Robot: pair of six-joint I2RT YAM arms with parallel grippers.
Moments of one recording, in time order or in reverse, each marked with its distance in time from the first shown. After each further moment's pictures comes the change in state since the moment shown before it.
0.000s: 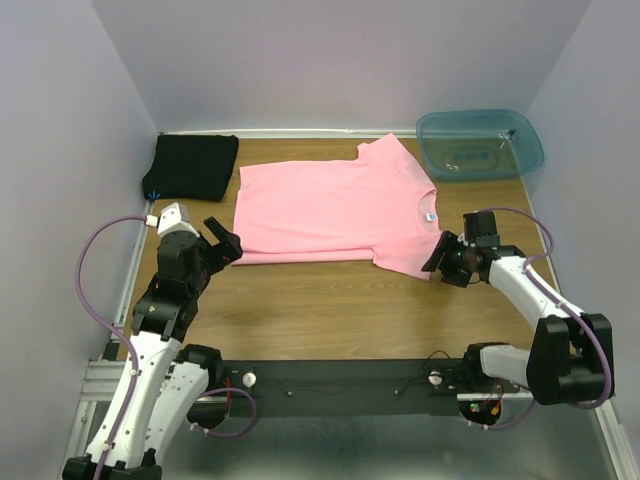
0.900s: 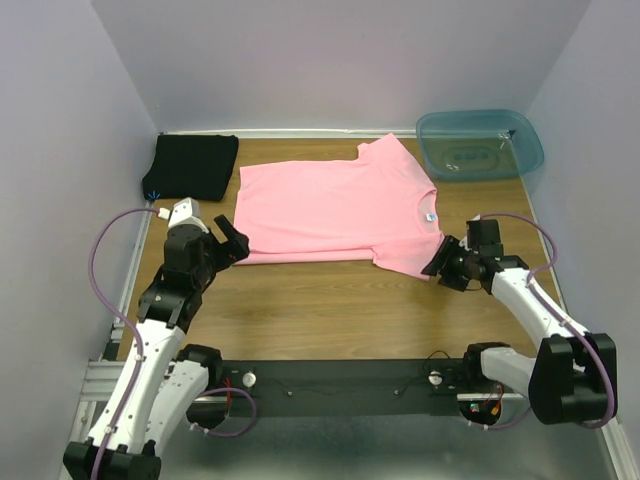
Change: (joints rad) left arm 0.000 0.050 -0.010 0.045 0.073 0.034; right arm 0.000 -0.111 -0.064 0.028 -0.035 0.020
